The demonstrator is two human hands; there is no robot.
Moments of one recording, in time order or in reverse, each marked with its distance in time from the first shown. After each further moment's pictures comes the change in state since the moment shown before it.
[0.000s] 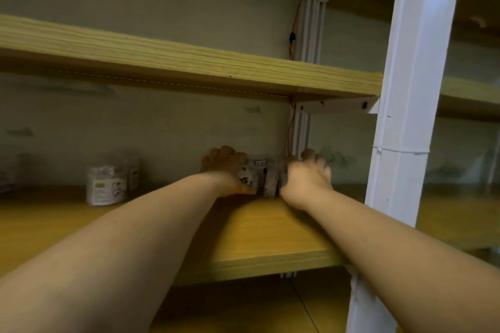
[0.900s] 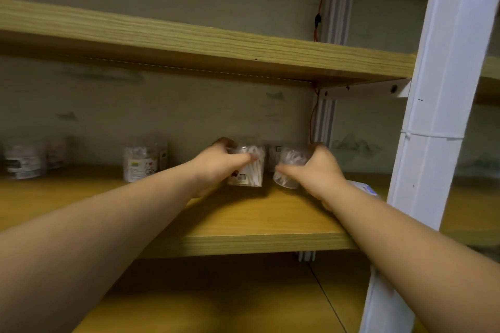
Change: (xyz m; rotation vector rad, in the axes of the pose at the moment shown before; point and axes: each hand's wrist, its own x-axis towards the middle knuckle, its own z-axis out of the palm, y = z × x) left_hand -0.081 -0.034 -0.033 -0.984 -0.028 -0.123; right_hand -0.016 -0.012 0.011 0.826 0.046 0.074
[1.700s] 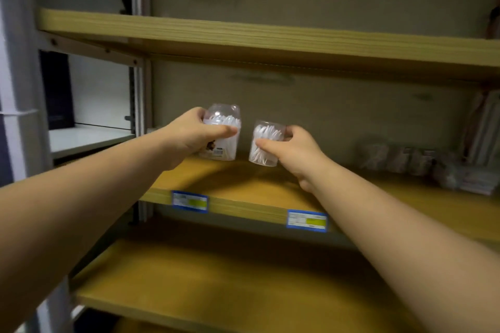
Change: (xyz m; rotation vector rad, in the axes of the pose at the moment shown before) left_hand -0.171 -0.058 -0.322 0.079 0.301 -0.055; right_hand -0.118 -0.223 0.246 0.447 -0.411 -0.099
